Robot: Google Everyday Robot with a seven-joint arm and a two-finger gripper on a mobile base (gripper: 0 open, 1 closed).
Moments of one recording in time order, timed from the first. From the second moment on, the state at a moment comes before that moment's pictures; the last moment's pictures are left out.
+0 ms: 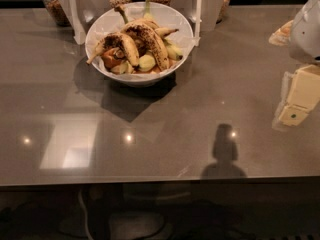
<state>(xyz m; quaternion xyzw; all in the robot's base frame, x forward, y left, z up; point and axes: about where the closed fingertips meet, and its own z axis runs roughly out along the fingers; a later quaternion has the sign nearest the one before) 0.438 -0.217 0.976 -0.60 0.78 -0.03 0.16</state>
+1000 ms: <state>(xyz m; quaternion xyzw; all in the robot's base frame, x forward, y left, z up) 0.475 -0.193 0.989 -0.59 0.78 -0.01 0.22</state>
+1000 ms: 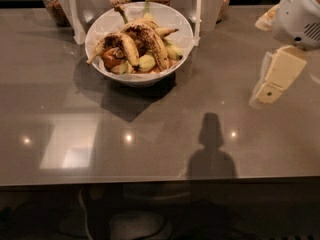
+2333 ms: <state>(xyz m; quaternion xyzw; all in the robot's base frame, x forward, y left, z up) 0.600 -0.090 1.015 -0.58 0.75 0.03 0.32</state>
